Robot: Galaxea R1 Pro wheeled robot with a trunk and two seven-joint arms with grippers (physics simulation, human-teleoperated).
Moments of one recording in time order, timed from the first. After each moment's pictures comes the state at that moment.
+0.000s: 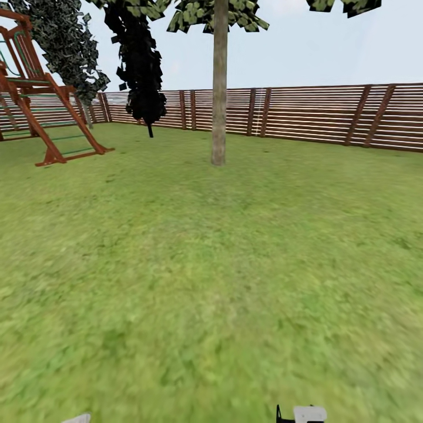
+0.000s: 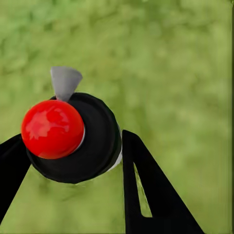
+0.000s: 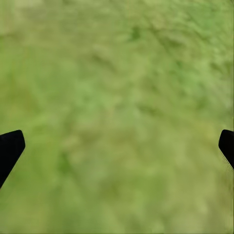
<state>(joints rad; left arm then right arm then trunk) -0.34 0.19 0.14 -0.05 0.12 -0.45 0.07 -0.37 0.04 0.19 -0.03 0.02 -0.63 -0.35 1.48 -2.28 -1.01</state>
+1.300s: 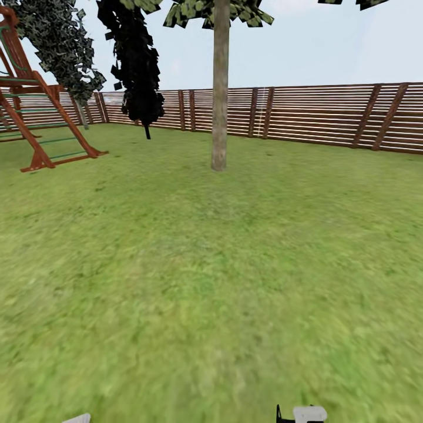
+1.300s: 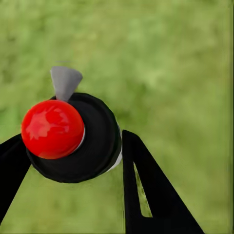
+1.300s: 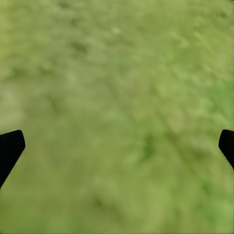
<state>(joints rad) -0.34 0.19 0.14 -0.05 0.12 -0.45 0.07 -0.37 0.04 0.19 -0.03 0.02 -0.63 -0.35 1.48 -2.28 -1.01</state>
